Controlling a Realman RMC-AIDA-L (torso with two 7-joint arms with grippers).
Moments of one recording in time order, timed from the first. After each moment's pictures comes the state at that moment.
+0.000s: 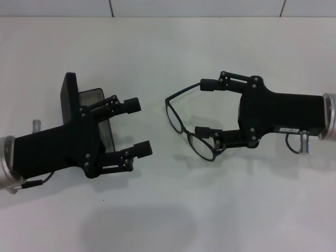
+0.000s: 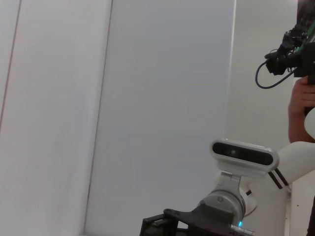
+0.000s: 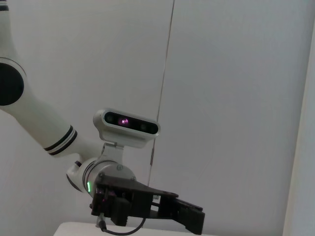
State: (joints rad) left arm -0.30 -1.98 1.10 0.46 1.35 1.83 -0.97; right arm 0.66 1.95 -1.68 -0.40 -0.93 -1.50 0.77
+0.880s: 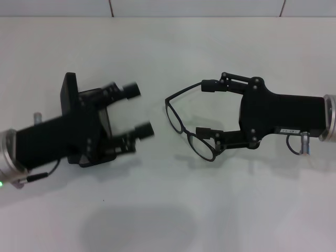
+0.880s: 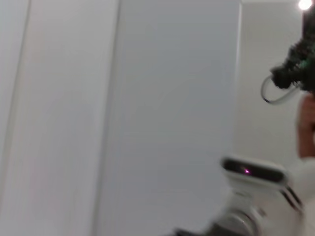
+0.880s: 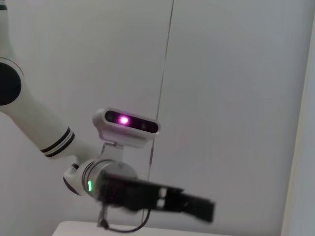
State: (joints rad) left arm -0.30 -2.01 1.07 0.46 1.31 1.82 -1.00; right arm 0.65 1.95 -1.68 -0.40 -0.93 -1.50 0.77
